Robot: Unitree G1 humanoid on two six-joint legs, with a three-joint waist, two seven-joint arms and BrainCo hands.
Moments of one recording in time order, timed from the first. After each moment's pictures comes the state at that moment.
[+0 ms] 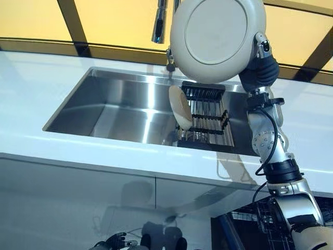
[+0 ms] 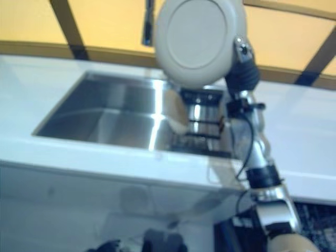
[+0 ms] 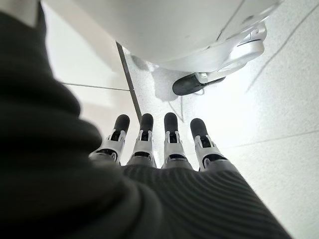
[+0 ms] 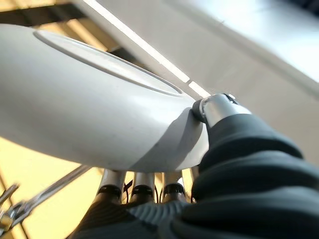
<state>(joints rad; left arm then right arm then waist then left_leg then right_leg) 0.01 0.34 -0.44 1.12 -0.13 -0.05 -0.13 -0.65 -0.43 0.08 0.01 1.22 -0.16 0.05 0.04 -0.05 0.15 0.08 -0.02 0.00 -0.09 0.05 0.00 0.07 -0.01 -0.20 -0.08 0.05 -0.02</state>
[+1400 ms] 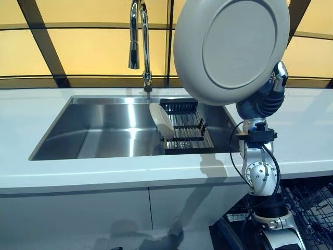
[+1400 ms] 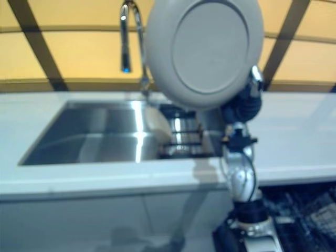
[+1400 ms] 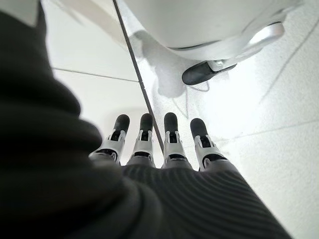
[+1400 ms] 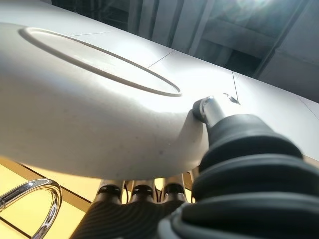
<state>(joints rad) 0.06 0.28 -0.33 1.23 -0.13 -0.08 -0.11 -0.41 -0.28 0.05 -0.20 1.44 -0.21 0.23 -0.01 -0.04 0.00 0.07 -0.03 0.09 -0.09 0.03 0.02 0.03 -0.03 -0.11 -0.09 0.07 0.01</state>
